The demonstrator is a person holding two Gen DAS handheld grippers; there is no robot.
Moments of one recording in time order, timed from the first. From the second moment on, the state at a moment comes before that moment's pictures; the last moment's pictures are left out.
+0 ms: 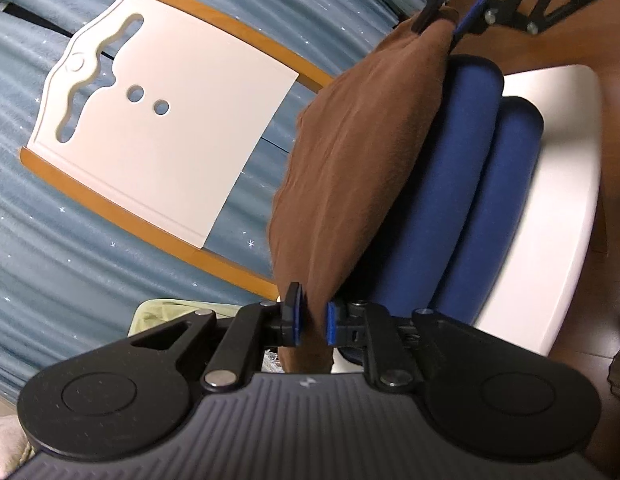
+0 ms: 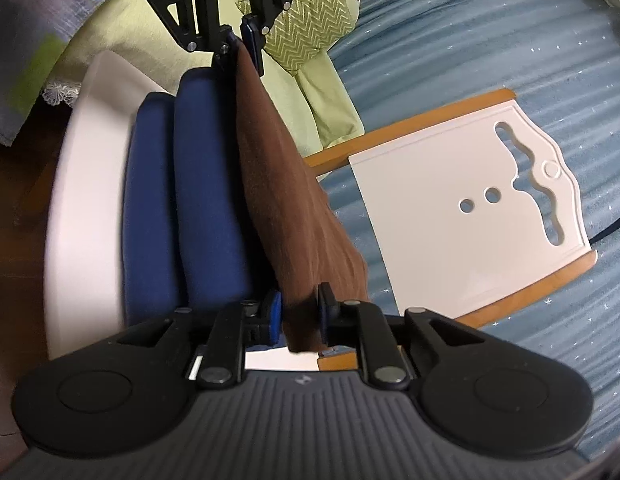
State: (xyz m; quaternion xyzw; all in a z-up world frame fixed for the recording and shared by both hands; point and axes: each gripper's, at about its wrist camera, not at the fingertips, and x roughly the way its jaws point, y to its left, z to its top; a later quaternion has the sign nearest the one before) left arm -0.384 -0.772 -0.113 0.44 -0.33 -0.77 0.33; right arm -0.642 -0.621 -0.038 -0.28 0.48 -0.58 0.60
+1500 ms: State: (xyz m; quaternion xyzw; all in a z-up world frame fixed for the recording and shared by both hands) left arm -0.391 -0.822 -0.099 0.37 -0.24 -0.82 0.37; right arm -0.621 -0.655 -0.008 -0.12 0.23 -0.69 0.68
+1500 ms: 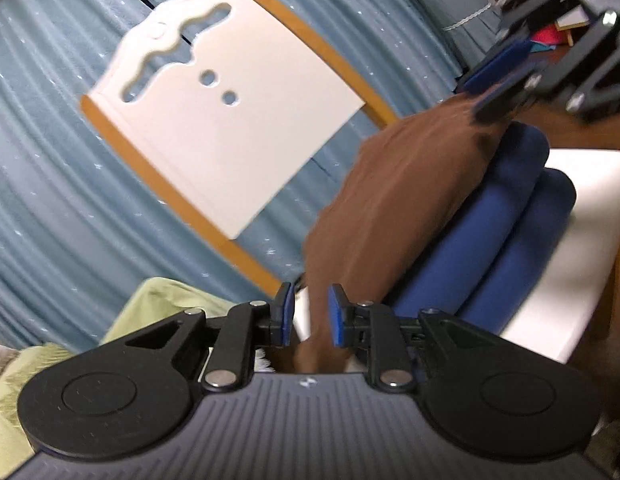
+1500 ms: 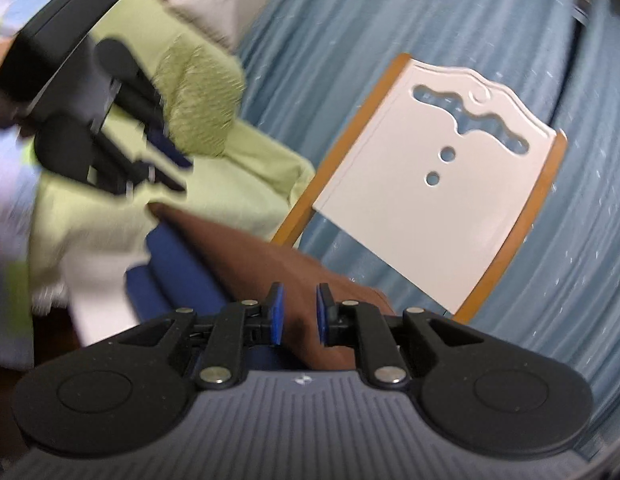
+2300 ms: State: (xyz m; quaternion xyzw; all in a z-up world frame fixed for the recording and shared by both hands) left arm -0.363 -0.797 -0.097 0.35 -0.12 -0.83 0.42; right arm -0.663 -0.640 -0.015 0.01 0.18 -0.71 0.68
